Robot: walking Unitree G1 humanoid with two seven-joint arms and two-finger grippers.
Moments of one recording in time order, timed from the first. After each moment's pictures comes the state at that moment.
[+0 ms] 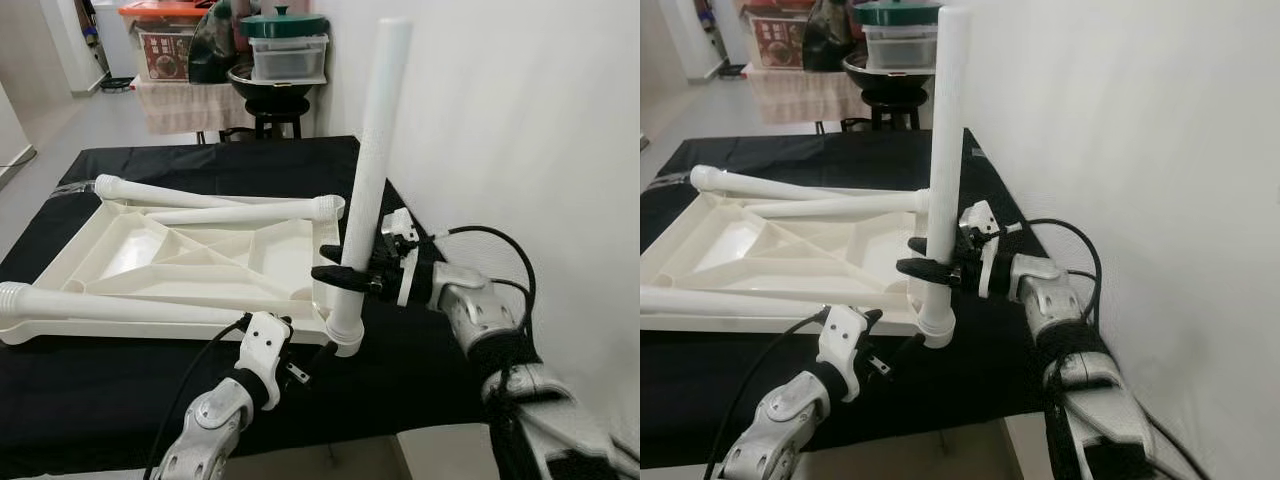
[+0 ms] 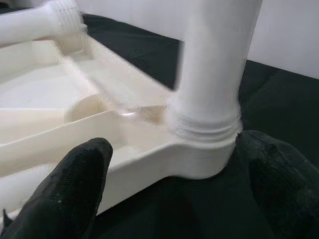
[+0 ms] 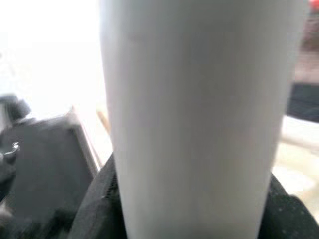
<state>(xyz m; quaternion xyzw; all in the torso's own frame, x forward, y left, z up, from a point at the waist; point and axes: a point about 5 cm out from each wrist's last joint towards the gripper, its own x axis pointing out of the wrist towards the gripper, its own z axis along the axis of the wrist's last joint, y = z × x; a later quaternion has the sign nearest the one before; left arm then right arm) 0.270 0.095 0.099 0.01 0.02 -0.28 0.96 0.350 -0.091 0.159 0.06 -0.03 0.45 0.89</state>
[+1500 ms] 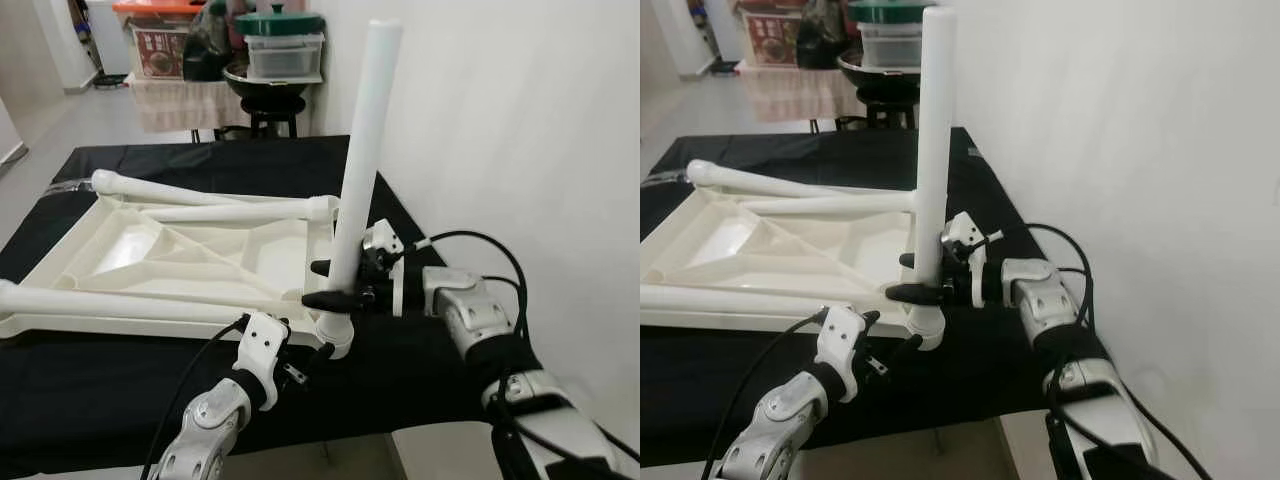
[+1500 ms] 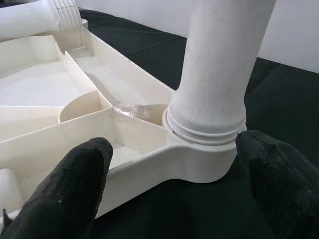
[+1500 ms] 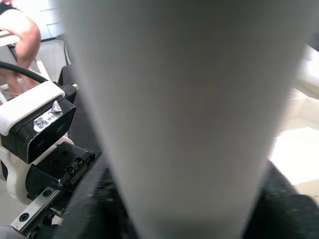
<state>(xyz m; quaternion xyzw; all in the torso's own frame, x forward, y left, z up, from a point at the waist) 0.273 0.094 0.100 0.02 0.02 -0.28 0.96 0.360 -0.124 0.179 -0.03 0.07 0.61 0.79</state>
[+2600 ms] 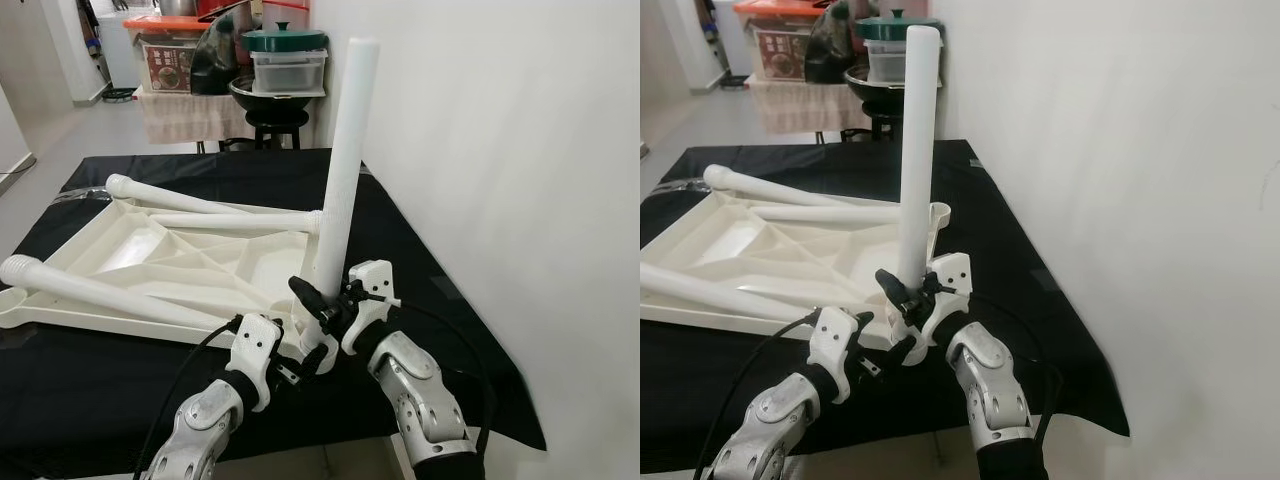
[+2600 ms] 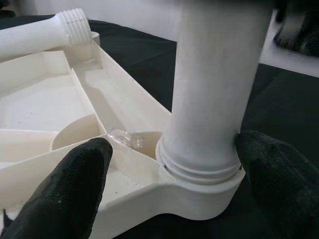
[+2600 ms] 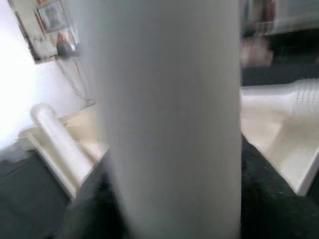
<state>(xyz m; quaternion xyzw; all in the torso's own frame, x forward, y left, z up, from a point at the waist) 0.274 0.103 0.101 0.03 0.02 -0.28 0.96 0.313 -0.068 0.138 0.10 0.01 0.33 0.94</state>
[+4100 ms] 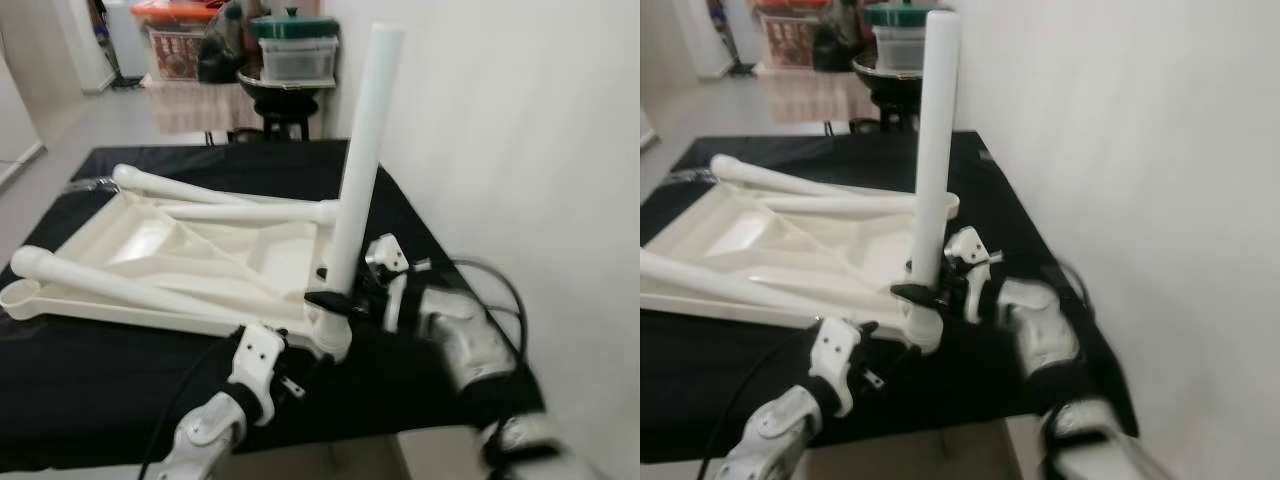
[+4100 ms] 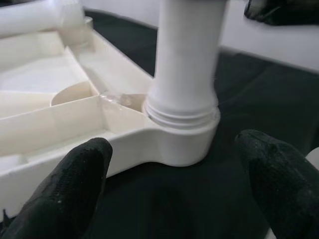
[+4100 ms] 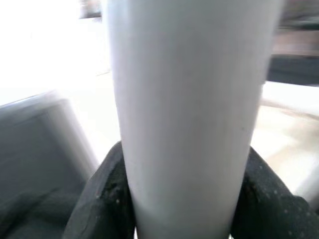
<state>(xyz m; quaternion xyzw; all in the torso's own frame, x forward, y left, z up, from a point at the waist) 0.259 0.102 0.096 0.01 0.02 -0.28 0.96 0.316 -0.088 0.133 0.07 -0.01 0.30 0.95</state>
